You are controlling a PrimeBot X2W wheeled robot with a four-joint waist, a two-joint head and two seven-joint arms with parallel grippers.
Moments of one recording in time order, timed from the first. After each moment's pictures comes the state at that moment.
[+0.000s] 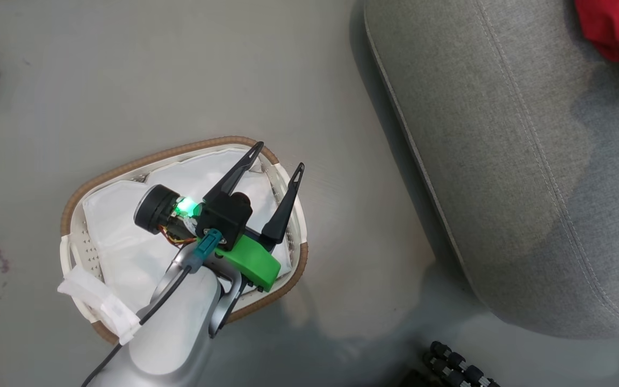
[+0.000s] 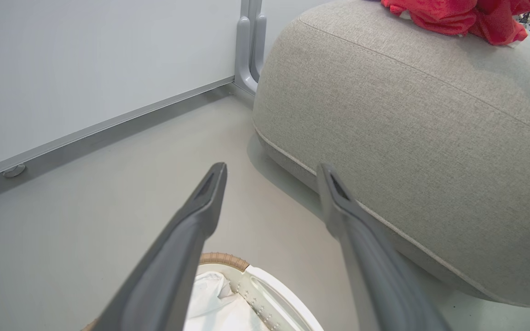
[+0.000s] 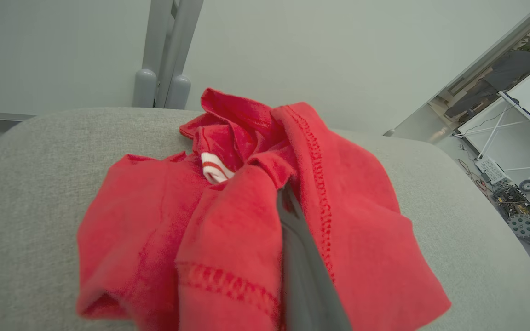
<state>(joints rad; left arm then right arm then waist) -0.52 0.13 -0.57 0.42 -0.19 -0.12 -0.26 -1.00 -0.39 -0.24 0.89 -0.13 0.13 -0.26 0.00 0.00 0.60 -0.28</state>
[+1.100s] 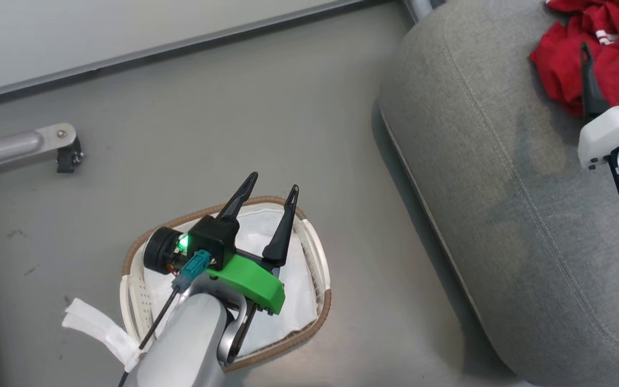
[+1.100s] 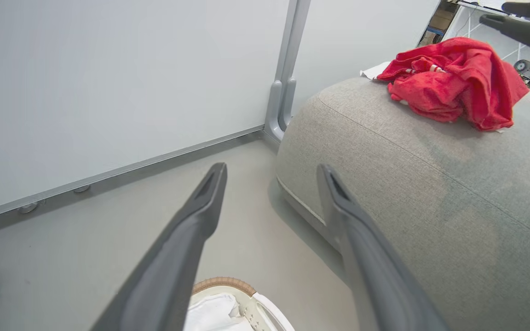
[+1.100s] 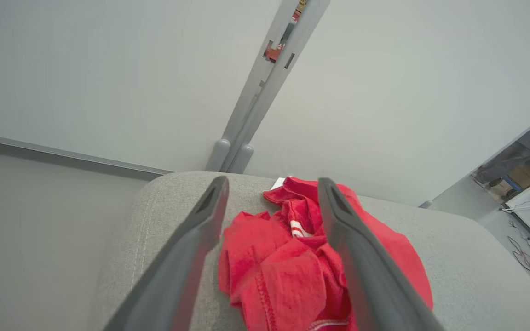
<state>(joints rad) -0.41 0.06 -0.49 0.42 -0.29 -0.11 -0.26 -0.79 -0.30 -0.09 0.69 -0.17 0.13 -0.26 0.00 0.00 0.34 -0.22</state>
